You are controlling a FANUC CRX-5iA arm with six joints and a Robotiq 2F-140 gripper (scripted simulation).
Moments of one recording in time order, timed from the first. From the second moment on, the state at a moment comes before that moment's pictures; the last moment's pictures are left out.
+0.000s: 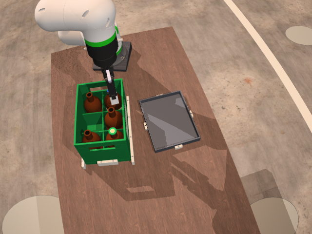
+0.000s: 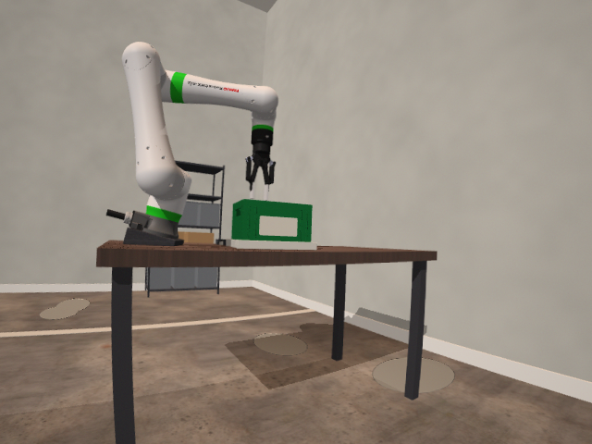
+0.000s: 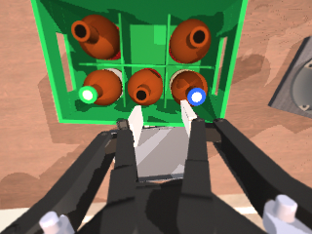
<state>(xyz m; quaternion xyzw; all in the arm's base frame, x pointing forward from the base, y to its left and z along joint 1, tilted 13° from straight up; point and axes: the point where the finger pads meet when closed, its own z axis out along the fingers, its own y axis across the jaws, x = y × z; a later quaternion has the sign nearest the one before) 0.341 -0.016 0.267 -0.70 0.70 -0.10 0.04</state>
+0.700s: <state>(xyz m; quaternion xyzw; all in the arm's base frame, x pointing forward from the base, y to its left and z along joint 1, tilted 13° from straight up) 0.294 -0.023 0.253 -0.77 0.63 -0.11 0.03</state>
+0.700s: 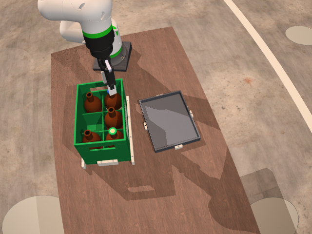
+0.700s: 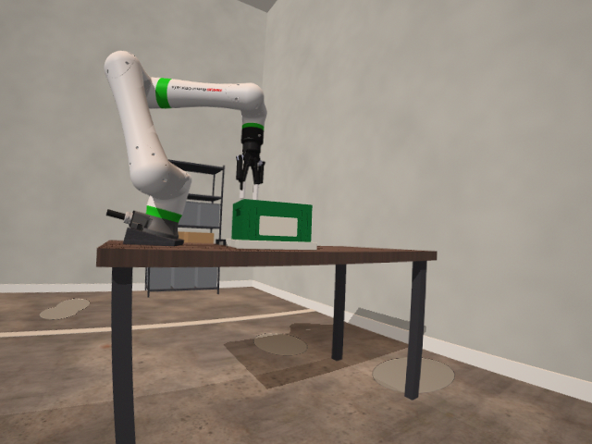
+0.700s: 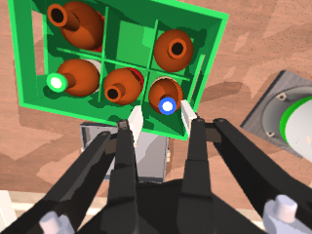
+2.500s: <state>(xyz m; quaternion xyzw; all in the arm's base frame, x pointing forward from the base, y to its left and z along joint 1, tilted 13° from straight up) 0.288 -0.025 0.247 -0.88 0.45 -0.11 0.01</state>
